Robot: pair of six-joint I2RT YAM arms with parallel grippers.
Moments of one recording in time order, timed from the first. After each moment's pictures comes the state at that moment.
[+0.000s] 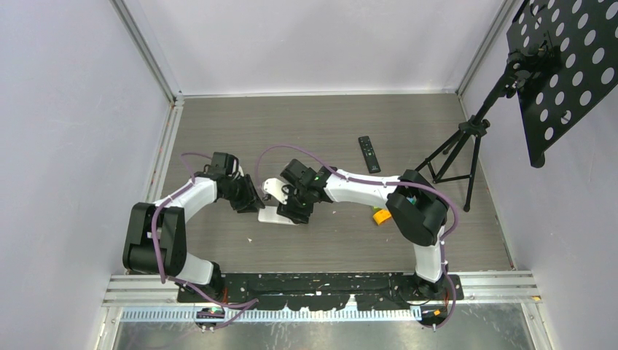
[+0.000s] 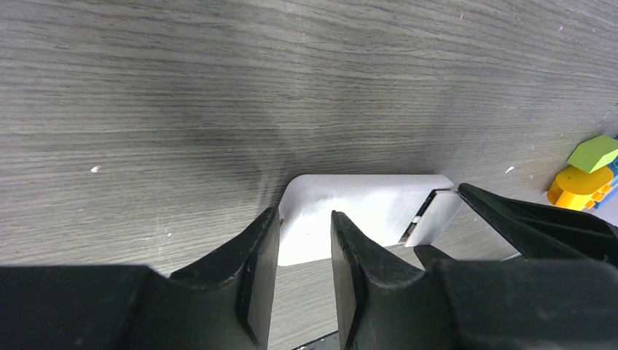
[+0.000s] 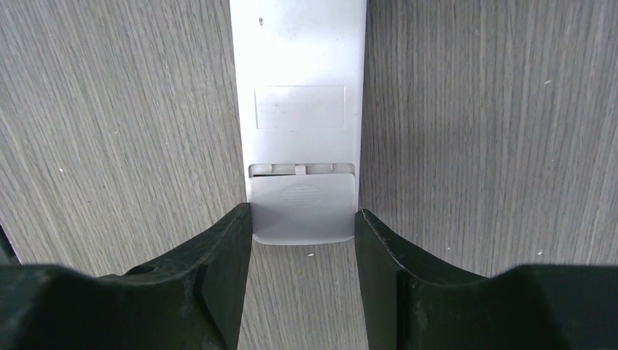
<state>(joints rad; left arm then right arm) -0.15 1.45 0.74 -0.45 0.37 -0.54 0.97 1.93 1.35 -0.49 -0.22 -0.44</state>
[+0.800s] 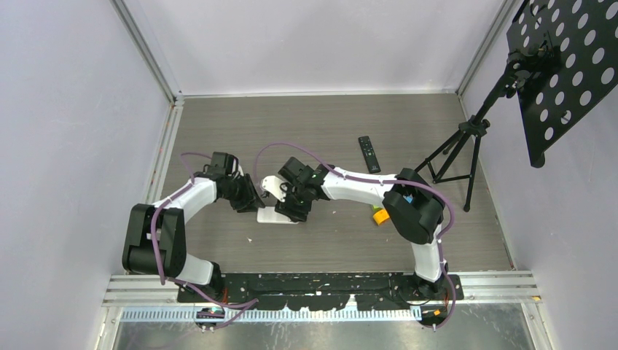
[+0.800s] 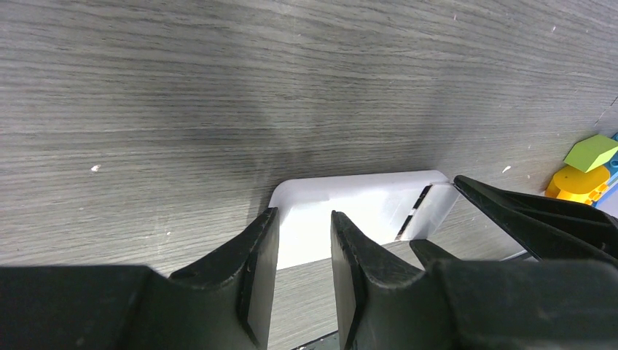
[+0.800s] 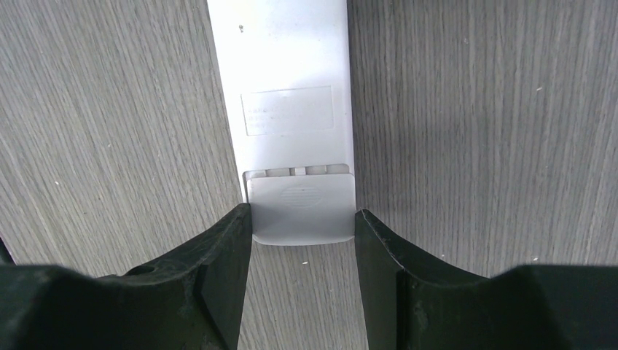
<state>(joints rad) -0.15 1.44 0.74 -0.45 0.37 -0.54 0.97 1.96 1.39 -0.51 -0.22 -0.43</state>
